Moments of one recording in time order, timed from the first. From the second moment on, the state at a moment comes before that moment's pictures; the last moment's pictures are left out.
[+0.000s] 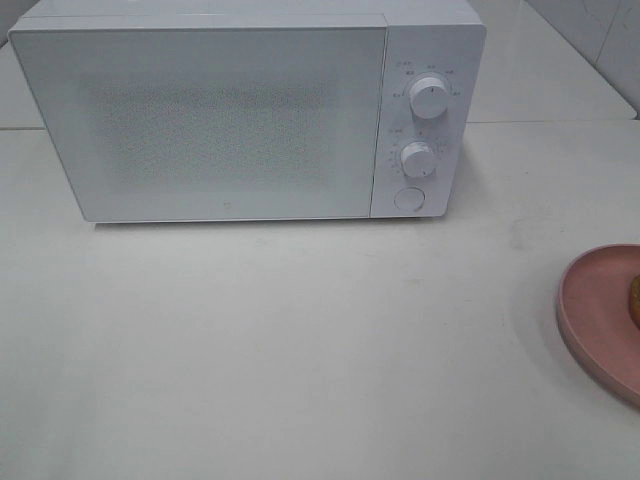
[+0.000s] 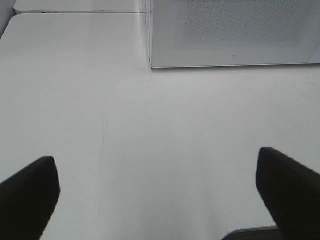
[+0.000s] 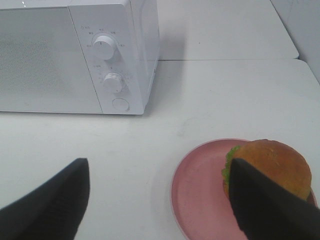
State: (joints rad) left arm 0.01 0.04 -0.52 -0.14 1.07 0.05; right arm 0.14 0.13 -0.53 0.01 0.78 0.08
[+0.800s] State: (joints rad) left arm 0.01 0.04 -0.52 -0.14 1.07 0.05; right arm 0.14 0.51 -0.53 0.01 0.44 0.08
